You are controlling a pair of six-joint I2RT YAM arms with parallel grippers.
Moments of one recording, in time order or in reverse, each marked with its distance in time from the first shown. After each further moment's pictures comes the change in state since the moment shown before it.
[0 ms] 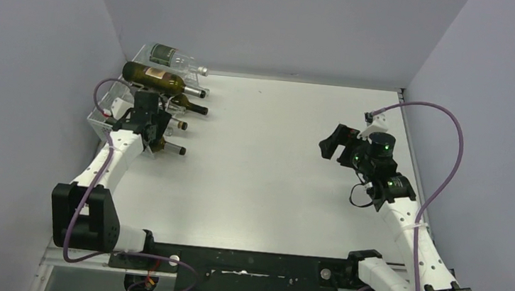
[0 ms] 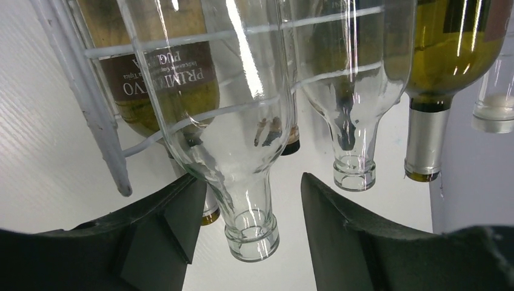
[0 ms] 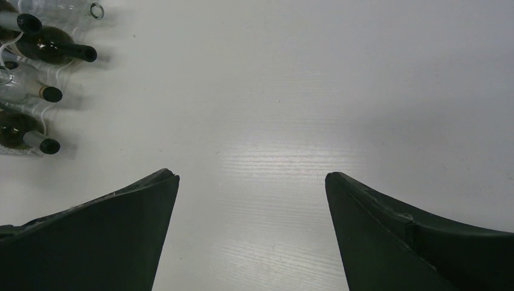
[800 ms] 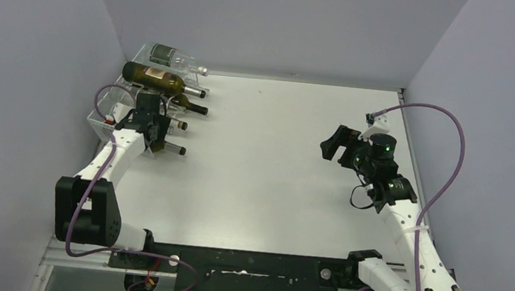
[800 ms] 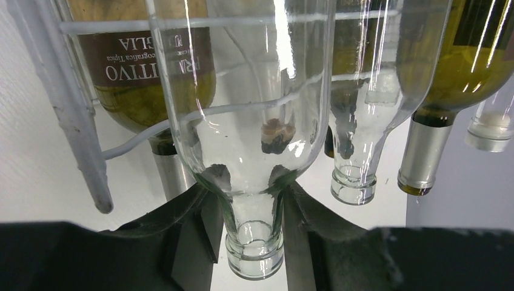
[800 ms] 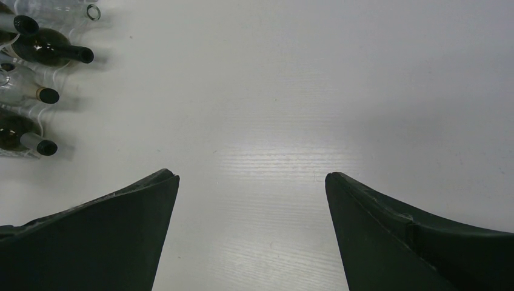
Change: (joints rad) left arm 0.002 0.044 -0.019 0.038 0.030 -0.118; right arm 0.000 -0.021 -0.003 -0.016 0.017 0.001
